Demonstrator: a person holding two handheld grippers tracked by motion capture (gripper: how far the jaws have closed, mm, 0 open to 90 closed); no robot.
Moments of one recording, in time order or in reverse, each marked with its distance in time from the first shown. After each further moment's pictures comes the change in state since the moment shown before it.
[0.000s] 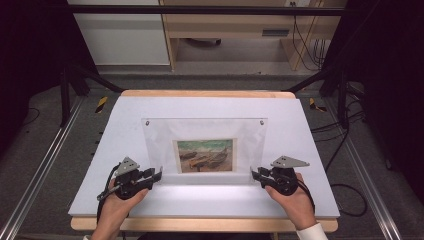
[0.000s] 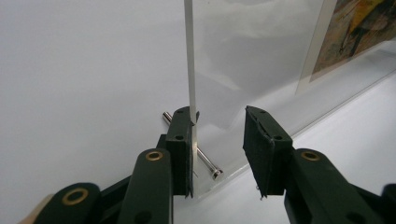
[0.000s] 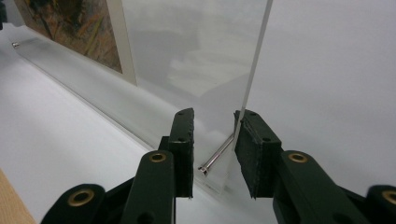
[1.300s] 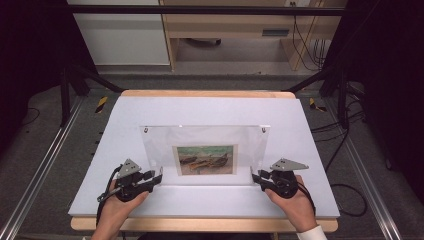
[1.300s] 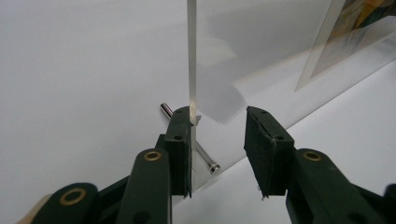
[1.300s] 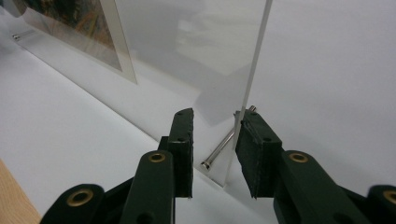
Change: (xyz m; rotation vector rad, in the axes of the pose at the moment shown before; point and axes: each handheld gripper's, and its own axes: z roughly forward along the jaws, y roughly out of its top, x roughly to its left) left arm -0.004 -0.003 0.000 0.022 0.005 0.028; right arm 0.004 -0.005 -0.001 0.017 -0.007 -0.021
